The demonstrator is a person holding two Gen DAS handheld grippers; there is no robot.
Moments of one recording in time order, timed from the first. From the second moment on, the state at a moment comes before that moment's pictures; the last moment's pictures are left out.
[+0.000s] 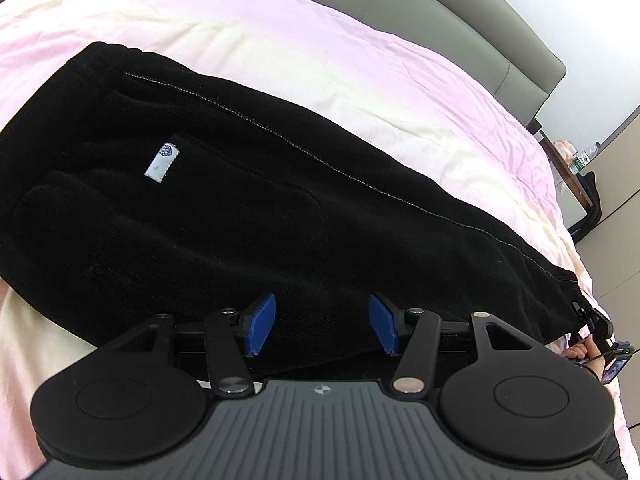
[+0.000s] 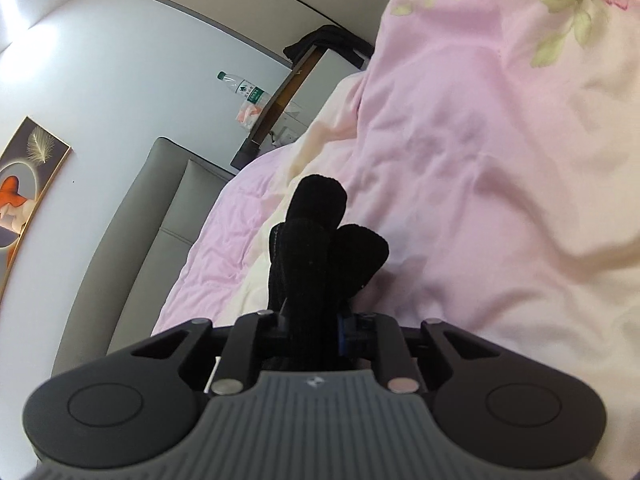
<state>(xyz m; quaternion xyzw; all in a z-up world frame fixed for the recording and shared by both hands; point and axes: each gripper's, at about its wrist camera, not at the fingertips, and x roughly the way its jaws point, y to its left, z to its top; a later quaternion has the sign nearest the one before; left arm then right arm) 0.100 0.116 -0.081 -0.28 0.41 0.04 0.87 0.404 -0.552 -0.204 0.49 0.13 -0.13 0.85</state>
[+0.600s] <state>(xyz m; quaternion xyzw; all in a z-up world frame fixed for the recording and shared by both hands) 0.078 0.142 -0.070 -0.32 0.38 0.04 0.87 0.344 -0.259 -0.123 -0.14 0.17 0.25 0.94</state>
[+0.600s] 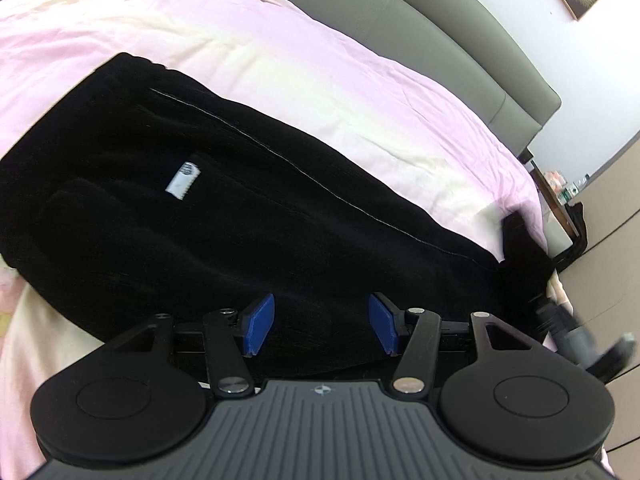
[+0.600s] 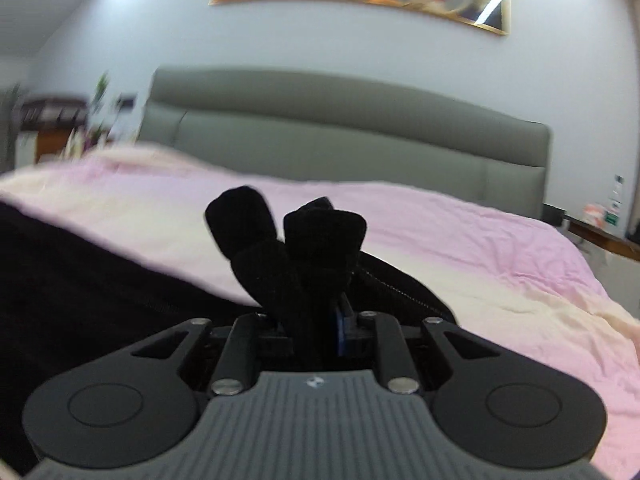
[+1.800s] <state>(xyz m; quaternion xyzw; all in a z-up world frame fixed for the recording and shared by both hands) 0.296 -0.016 -0.127 -0.41 0.53 -0.07 0.74 0.329 -0.383 -0.186 0.54 0.35 -0.03 0.77</state>
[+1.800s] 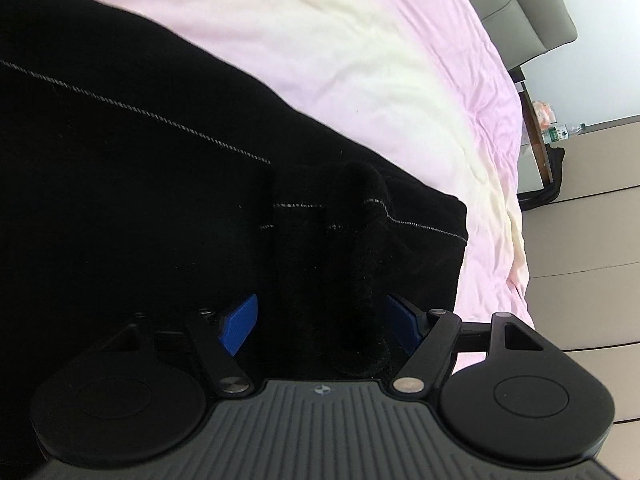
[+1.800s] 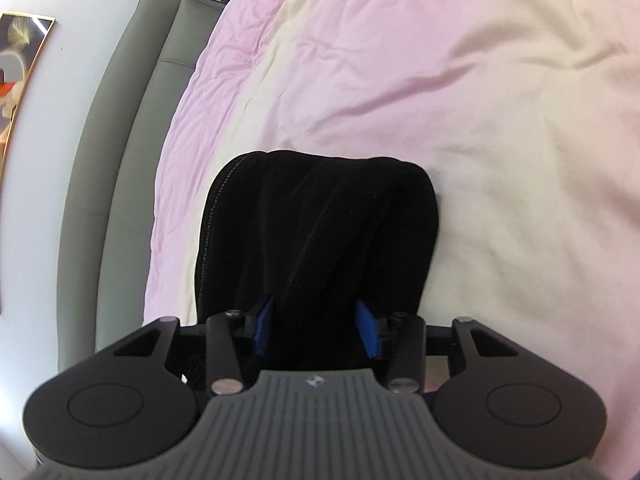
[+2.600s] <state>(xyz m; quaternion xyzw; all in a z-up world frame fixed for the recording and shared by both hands) 0.291 -0.040 -0.143 -0.41 0.49 -0.12 0.76 0.305 -0.388 -0.153 0.46 0.32 -0.04 0.83</state>
